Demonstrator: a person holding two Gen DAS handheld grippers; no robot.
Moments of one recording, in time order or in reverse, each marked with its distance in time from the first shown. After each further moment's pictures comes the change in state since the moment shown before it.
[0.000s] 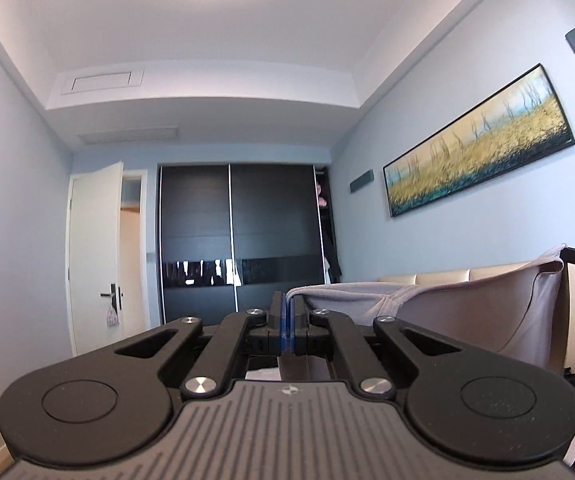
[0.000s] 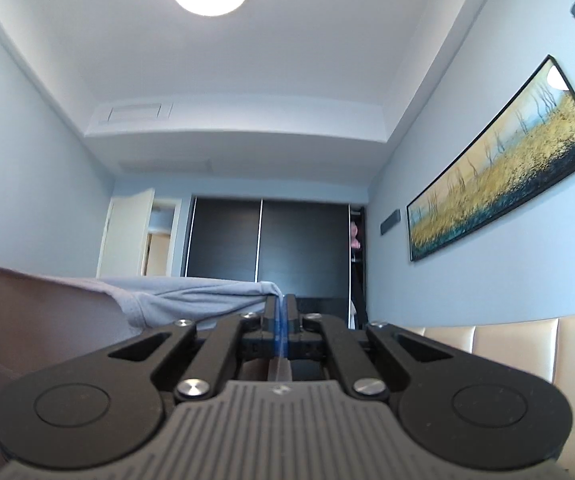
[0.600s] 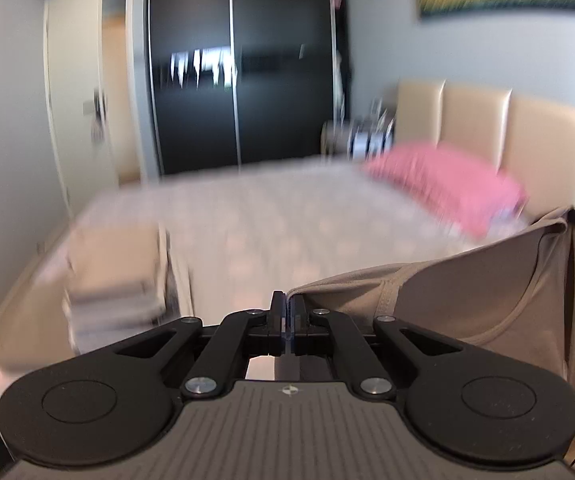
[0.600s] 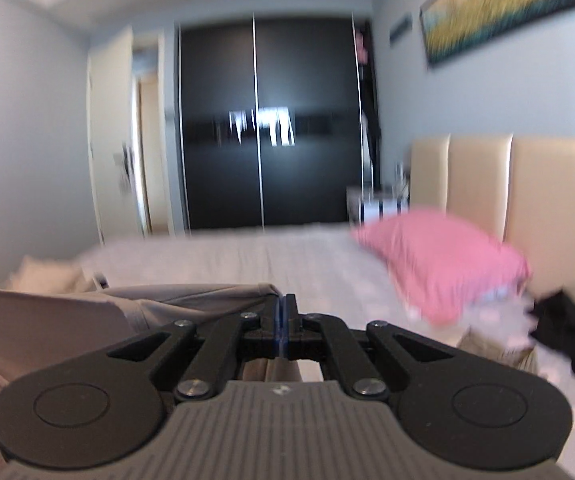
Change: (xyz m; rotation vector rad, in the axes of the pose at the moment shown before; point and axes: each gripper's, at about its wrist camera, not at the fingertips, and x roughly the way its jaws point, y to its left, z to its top) left arm 0.234 0.045 -0.200 -0.050 0.689 -0.003; right arm 0.173 0.009 -0.204 0.077 0.615 0.018
